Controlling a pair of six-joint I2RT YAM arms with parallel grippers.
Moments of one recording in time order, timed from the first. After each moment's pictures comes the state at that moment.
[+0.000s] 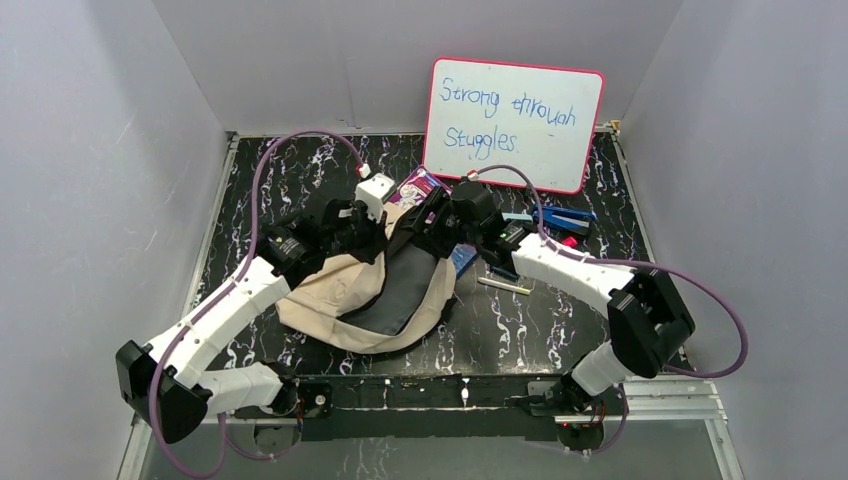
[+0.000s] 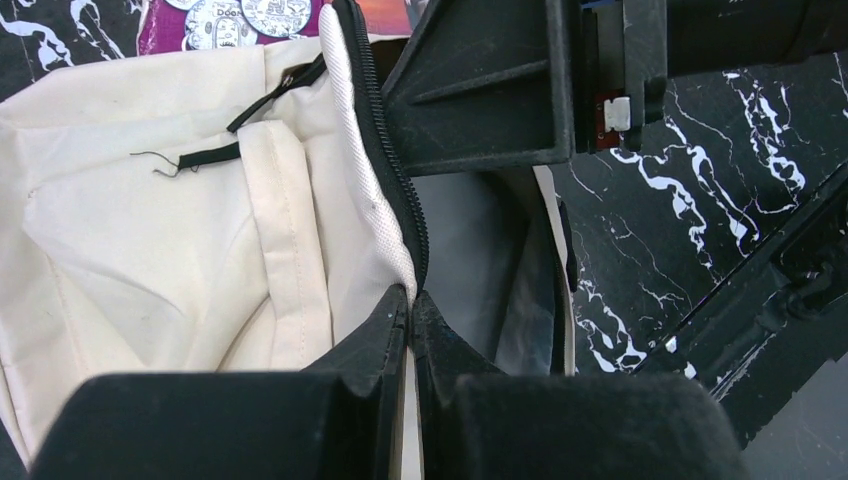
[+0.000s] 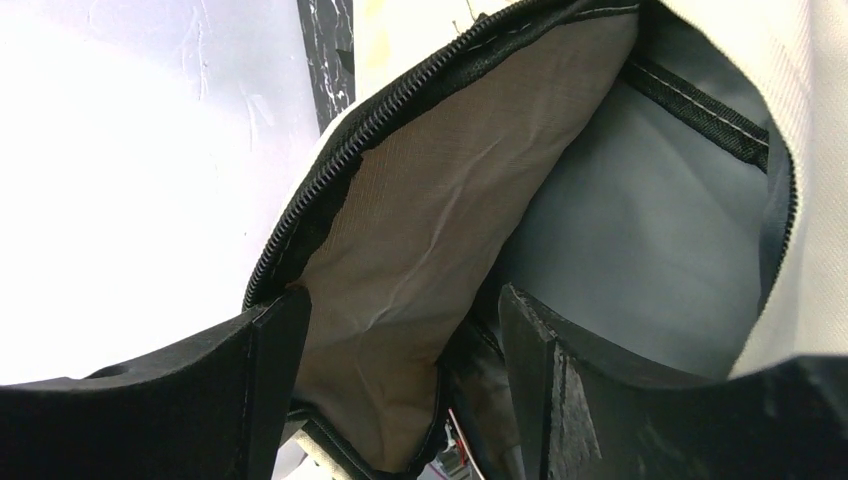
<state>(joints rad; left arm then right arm) -0.65 1.16 1.11 -0.58 0.12 -0.06 0.77 1.51 1.05 -0.06 -0.13 1.24</state>
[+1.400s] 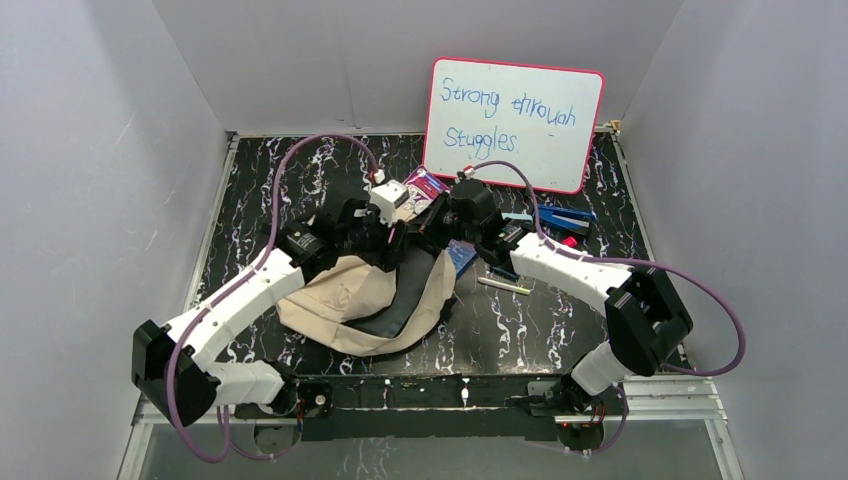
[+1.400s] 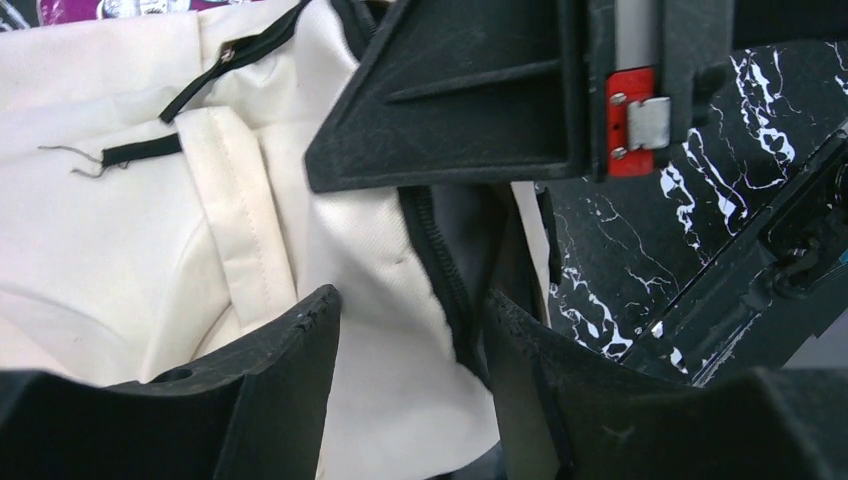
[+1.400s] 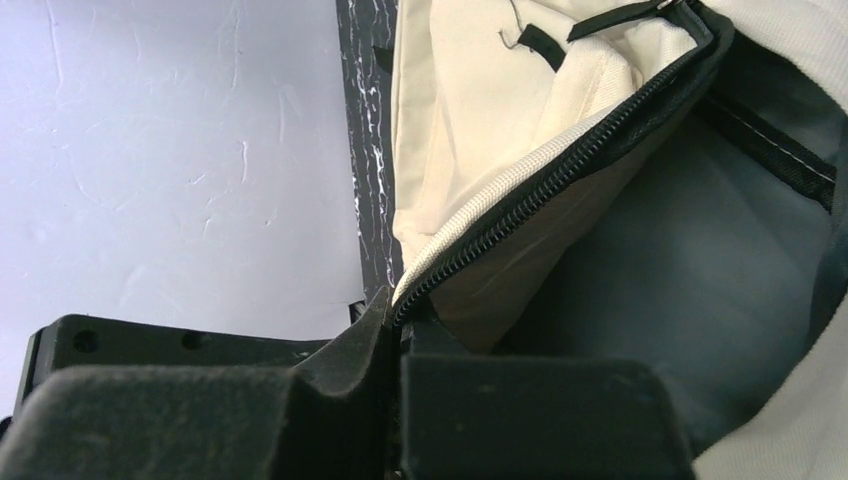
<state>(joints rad) -0.66 1.24 1.09 -0.56 0.18 -0.07 0.77 1.52 1.05 0.01 -0.16 1.22</state>
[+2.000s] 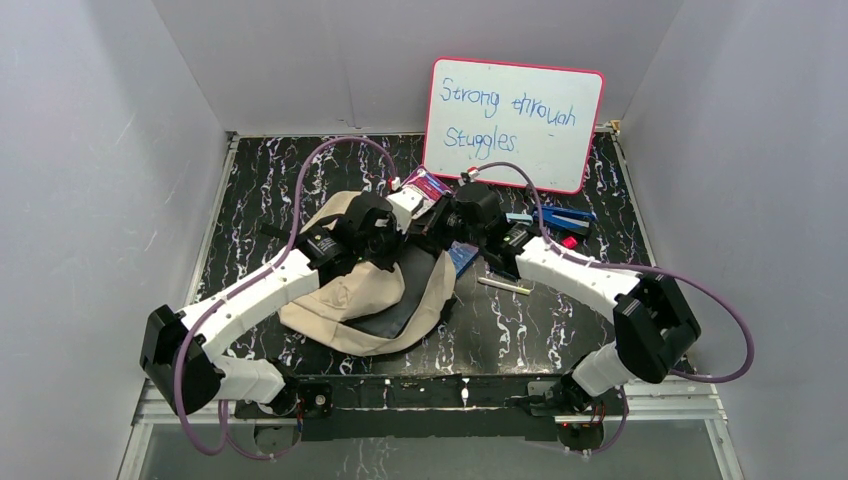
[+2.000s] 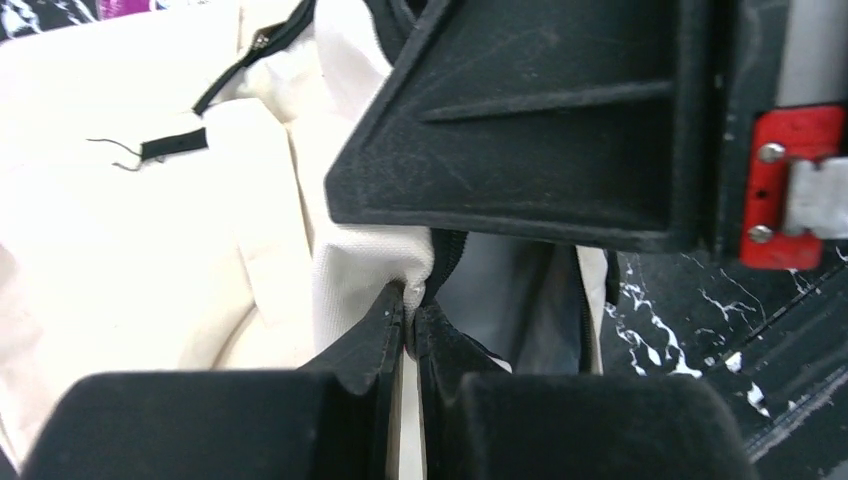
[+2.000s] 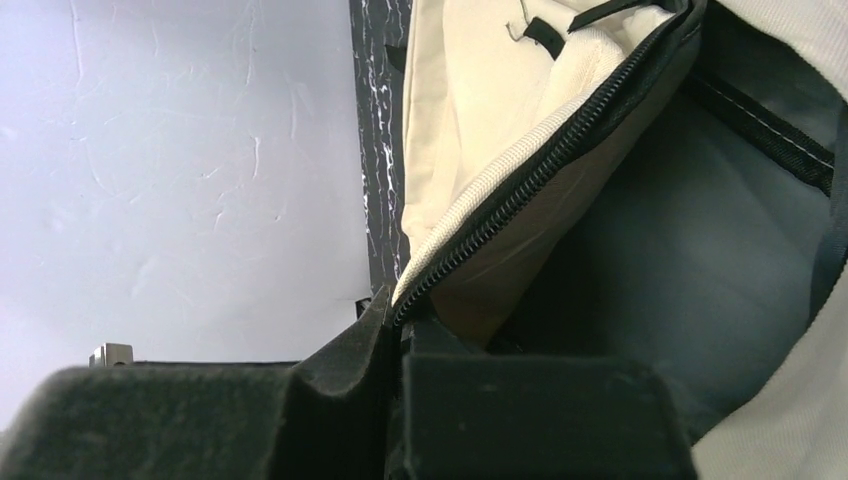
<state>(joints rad) -0.77 1.31 1.09 -0.54 -0.03 -0.06 0.77 1.48 1.02 0.03 -0.16 1.23</state>
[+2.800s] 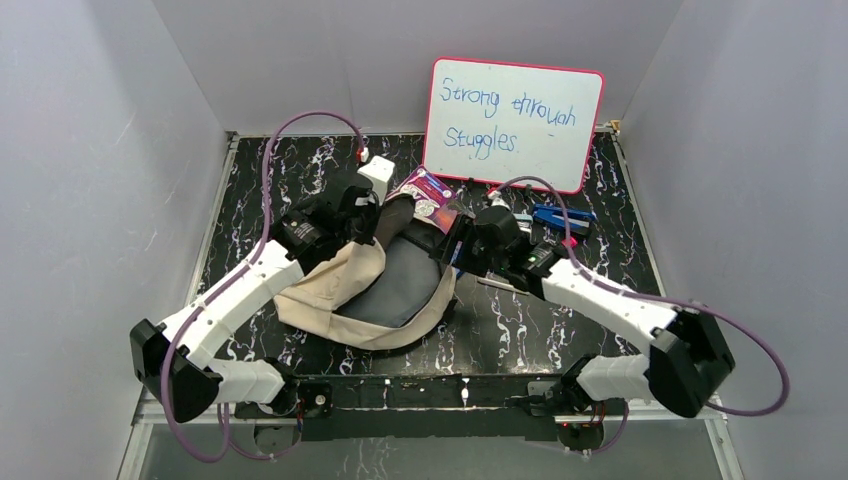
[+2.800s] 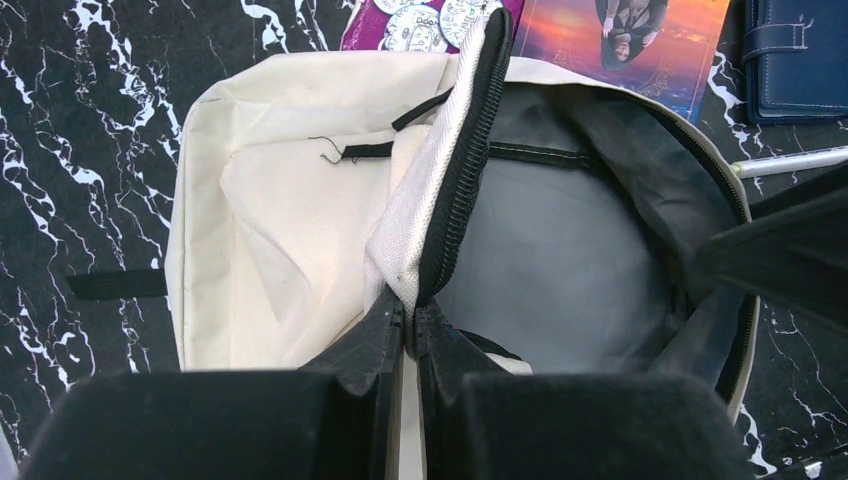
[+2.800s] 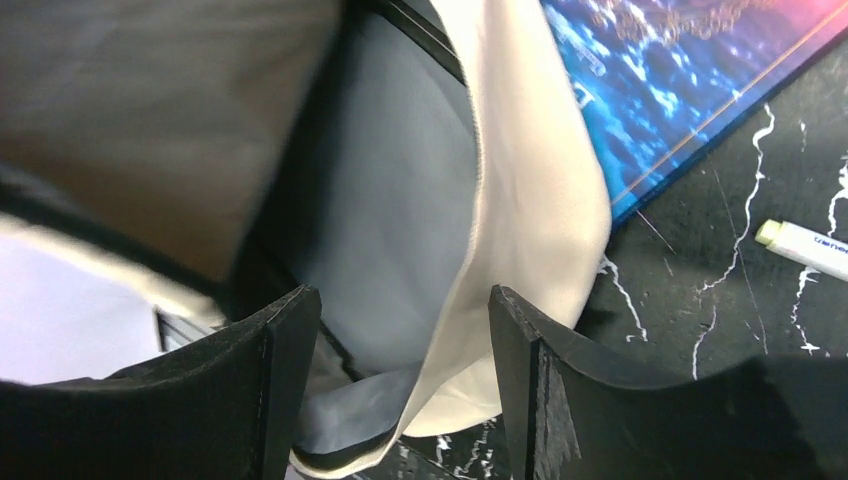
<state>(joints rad) -0.69 1.27 1.23 -0.65 -0.27 -0.06 0.77 1.23 0.85 -0.23 0.01 0.95</state>
